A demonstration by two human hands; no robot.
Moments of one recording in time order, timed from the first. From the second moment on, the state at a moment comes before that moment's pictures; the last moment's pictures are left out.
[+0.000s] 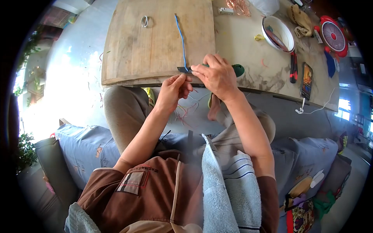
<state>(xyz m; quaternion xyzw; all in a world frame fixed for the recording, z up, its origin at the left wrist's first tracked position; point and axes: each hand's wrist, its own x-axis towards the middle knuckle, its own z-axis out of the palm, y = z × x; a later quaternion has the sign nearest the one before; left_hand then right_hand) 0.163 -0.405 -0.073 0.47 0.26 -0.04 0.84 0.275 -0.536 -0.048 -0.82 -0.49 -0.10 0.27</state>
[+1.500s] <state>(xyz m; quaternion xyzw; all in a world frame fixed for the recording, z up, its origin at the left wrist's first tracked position) 0.155 -0.401 -0.078 0.50 0.28 0.00 0.82 0.264 -0.527 -0.060 -0.81 -0.50 -0.12 0.28</state>
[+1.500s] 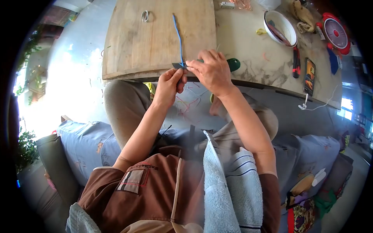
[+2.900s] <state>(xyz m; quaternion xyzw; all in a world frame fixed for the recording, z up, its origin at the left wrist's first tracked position) 0.165 -0.417 -0.075 0.38 0.29 0.00 0.88 0.272 -0.536 -0.065 -0.82 -0.49 -0.12 0.26</state>
